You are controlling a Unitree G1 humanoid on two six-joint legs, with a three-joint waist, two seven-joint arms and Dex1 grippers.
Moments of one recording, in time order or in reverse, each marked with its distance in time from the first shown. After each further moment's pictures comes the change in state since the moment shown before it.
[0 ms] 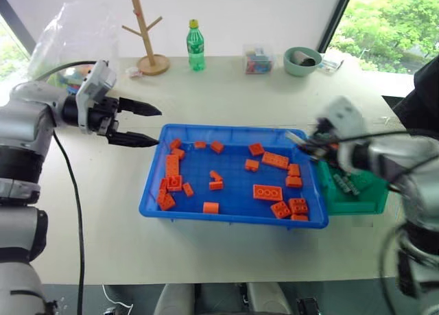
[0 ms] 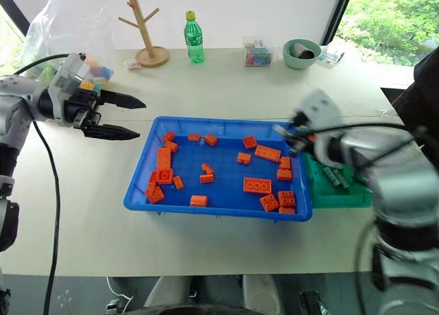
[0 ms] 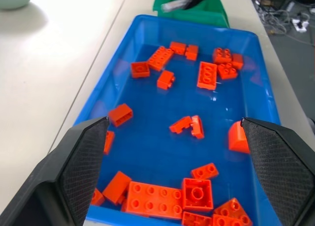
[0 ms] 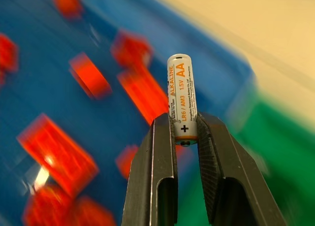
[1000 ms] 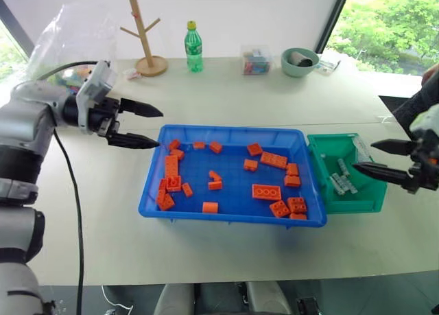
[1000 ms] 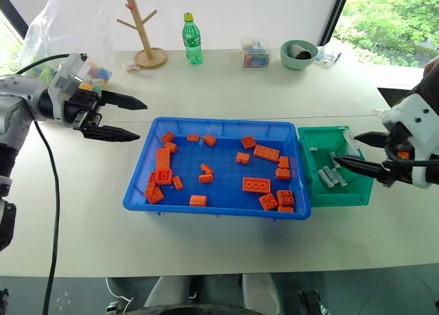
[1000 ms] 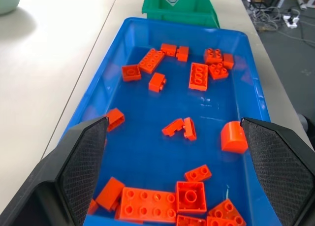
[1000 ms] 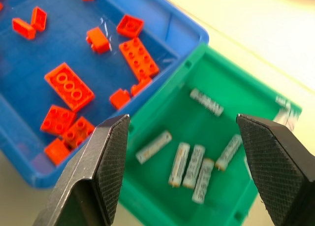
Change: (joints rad) left arm 0.009 0.039 -0.025 -0.049 -0.048 -0.009 -0.001; right arm 0.402 -0.249 -0.443 0.247 0.234 -0.558 0.370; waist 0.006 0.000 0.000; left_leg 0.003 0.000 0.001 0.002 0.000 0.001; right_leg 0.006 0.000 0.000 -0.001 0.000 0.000
